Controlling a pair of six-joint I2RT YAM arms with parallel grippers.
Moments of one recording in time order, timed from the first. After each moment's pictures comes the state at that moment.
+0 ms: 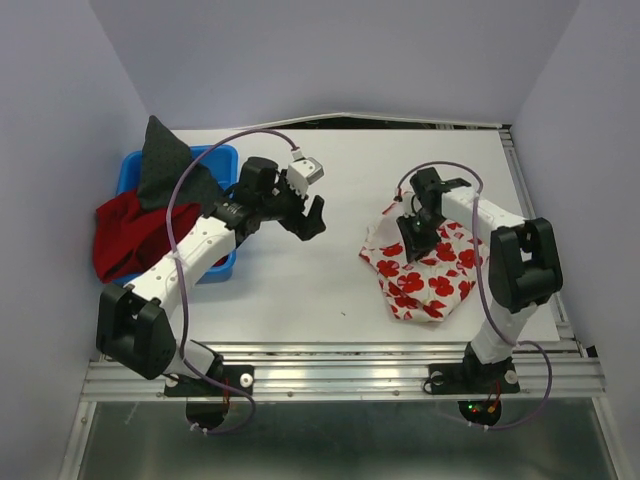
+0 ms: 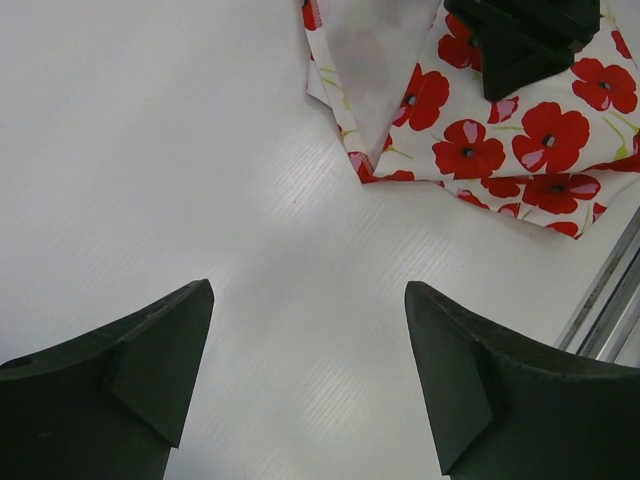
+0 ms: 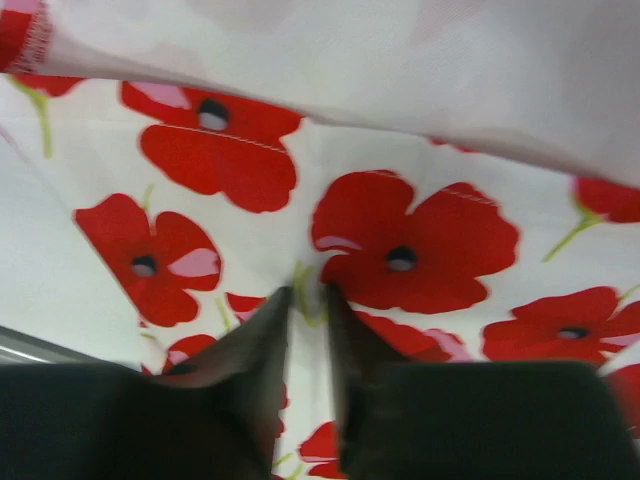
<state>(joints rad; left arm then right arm) -0.49 1.40 1.16 -0.37 0.44 0.11 0.26 1.77 1.27 -0.91 -0.22 -0.07</state>
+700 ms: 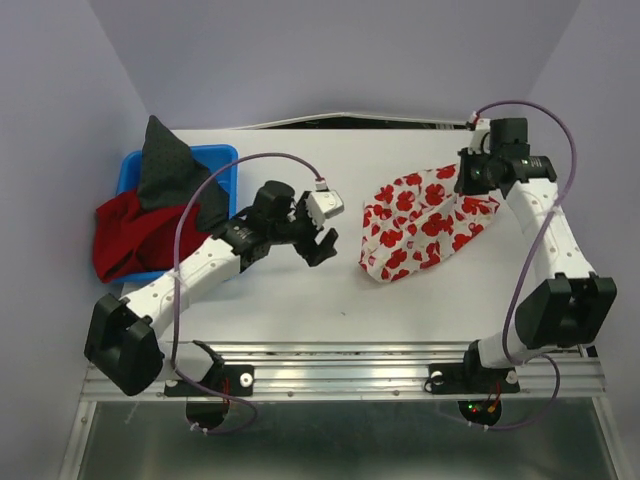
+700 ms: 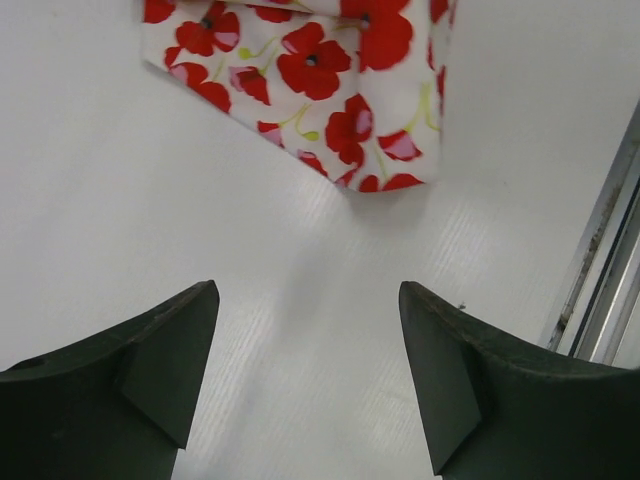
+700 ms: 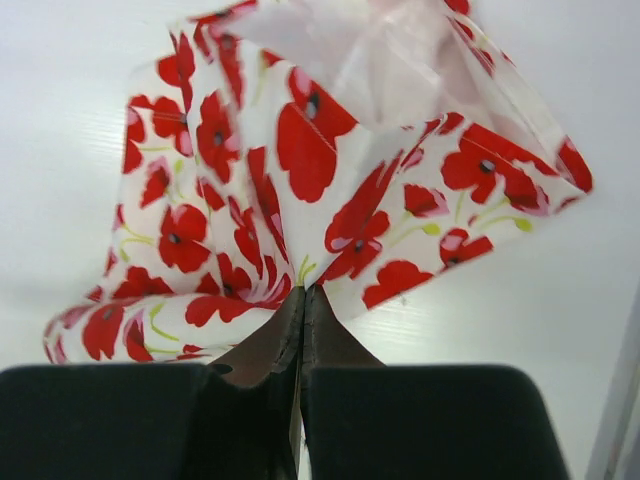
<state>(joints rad) -0.60 1.28 1.00 -0.30 0.43 0.23 0.05 1.56 1.54 -0.83 -0.20 -0.03</state>
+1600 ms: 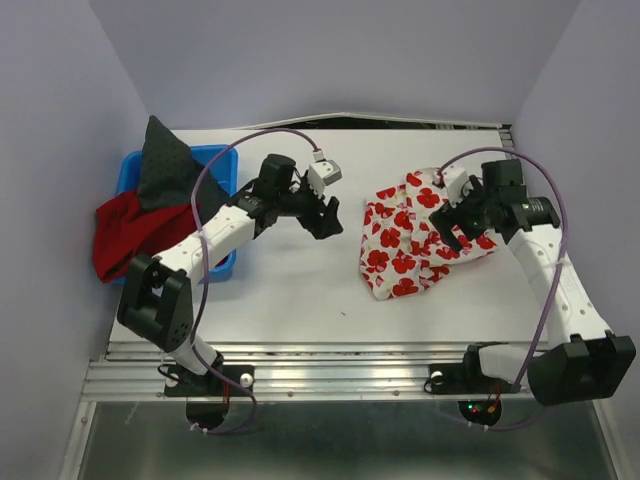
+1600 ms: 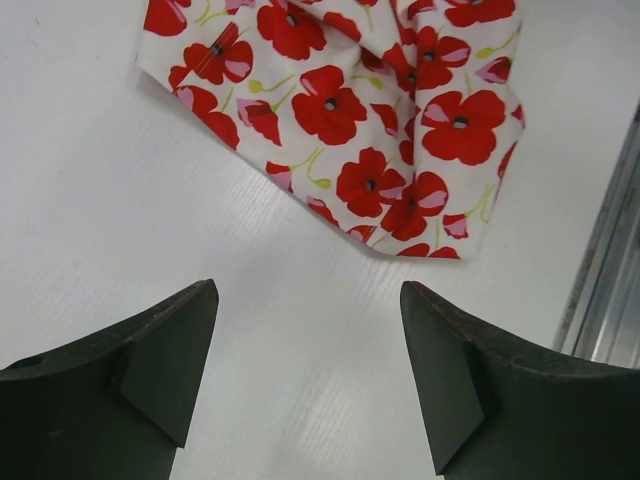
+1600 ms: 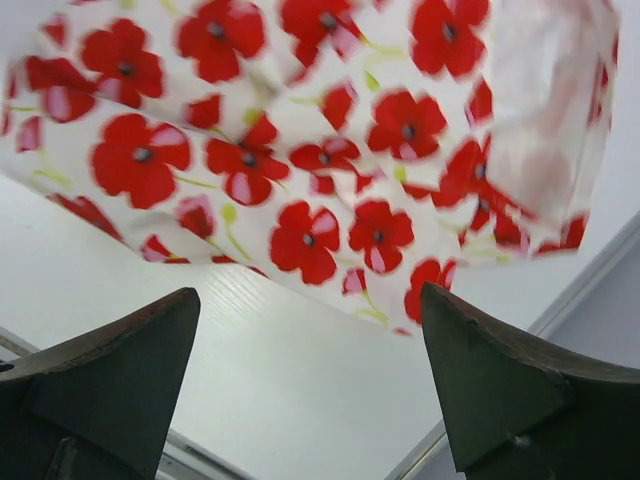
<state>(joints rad) -0.53 1.58 1.20 -0.24 0.57 0.15 0.04 1.24 1.22 -0.94 -0.20 -0.58</state>
